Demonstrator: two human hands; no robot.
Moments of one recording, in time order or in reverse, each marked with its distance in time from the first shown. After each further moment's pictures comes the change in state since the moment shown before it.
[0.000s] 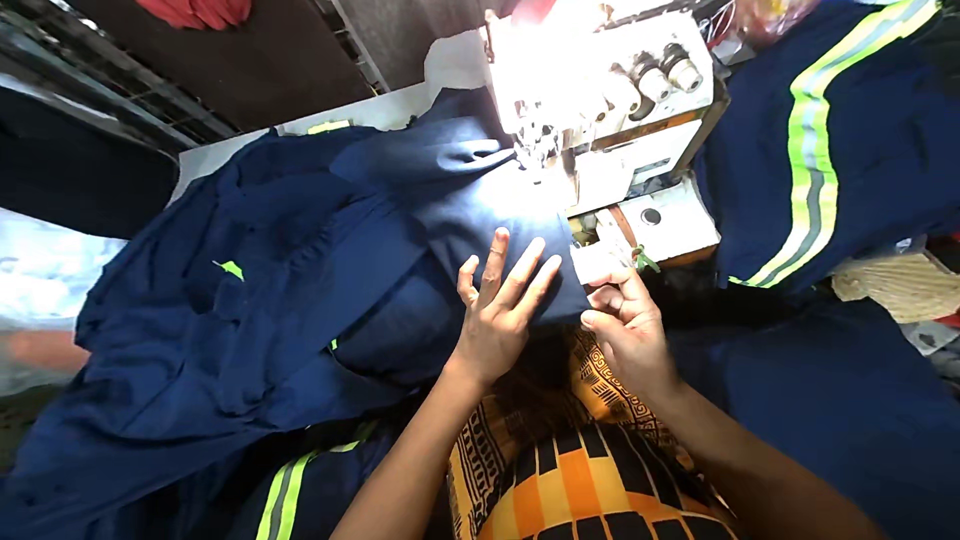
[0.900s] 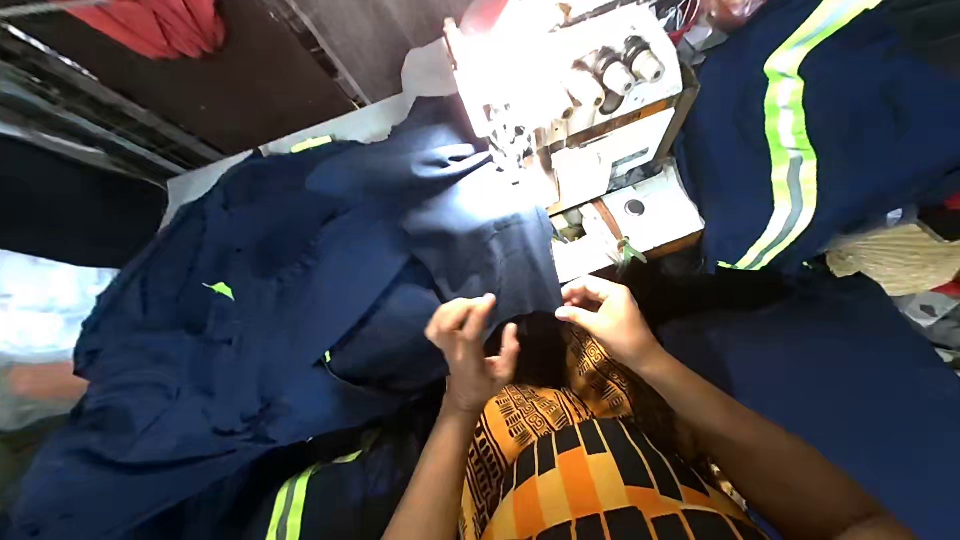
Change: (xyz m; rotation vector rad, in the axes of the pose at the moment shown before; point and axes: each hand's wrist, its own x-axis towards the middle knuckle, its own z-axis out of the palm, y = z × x) left_hand -0.054 0.007 0.009 -0.207 0.258 -0.245; right_hand 0.011 0.015 -0.024 -0.475 -0.075 0.193
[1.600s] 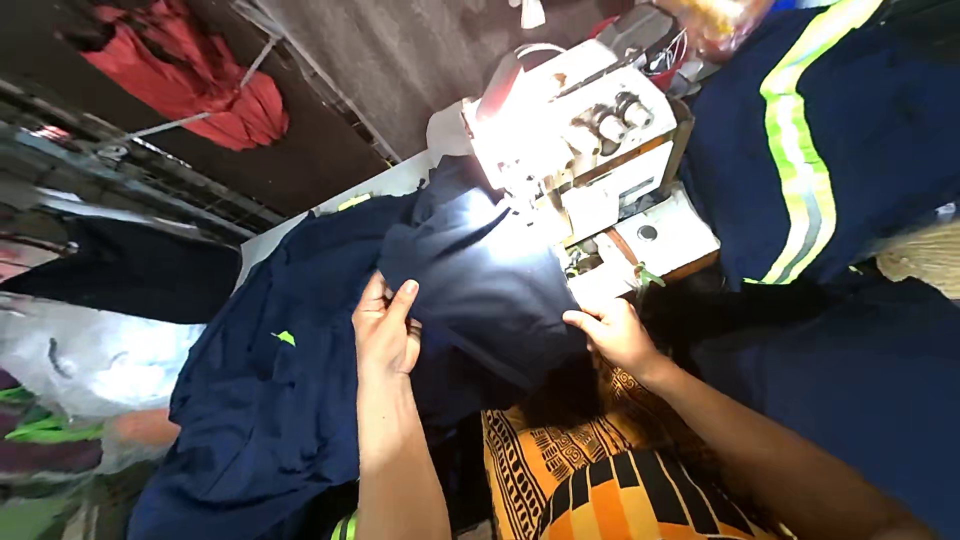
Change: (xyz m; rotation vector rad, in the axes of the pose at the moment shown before) left_hand 0.123 -0.055 -0.074 -0.725 0.035 -0.763; right_hand 0.025 -0.013 0.013 -0.099 -0.006 0.030
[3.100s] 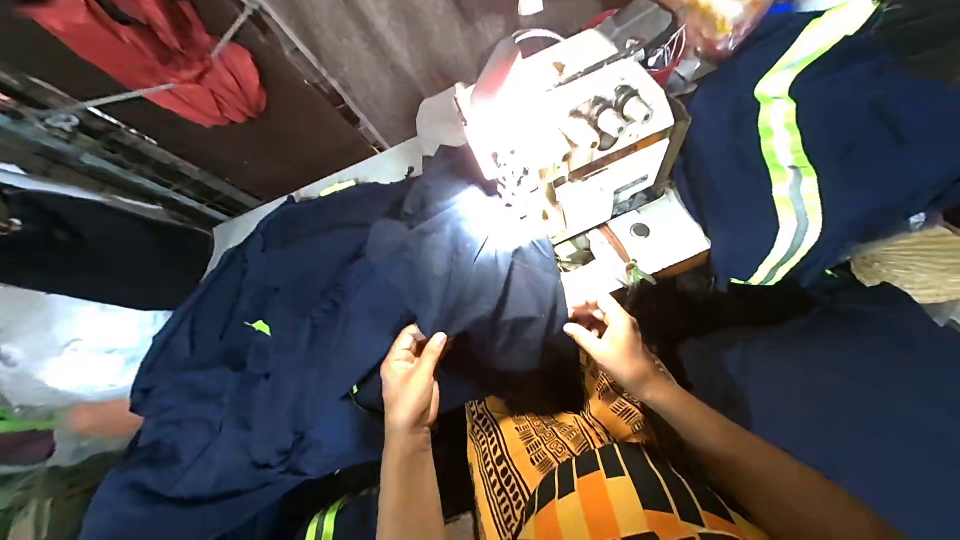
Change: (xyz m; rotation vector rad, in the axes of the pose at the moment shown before) left_hand -0.074 -0.040 0.001 0.105 0.080 -0.192; right_hand -0.023 0.016 0.010 -0.008 0.174 -0.126
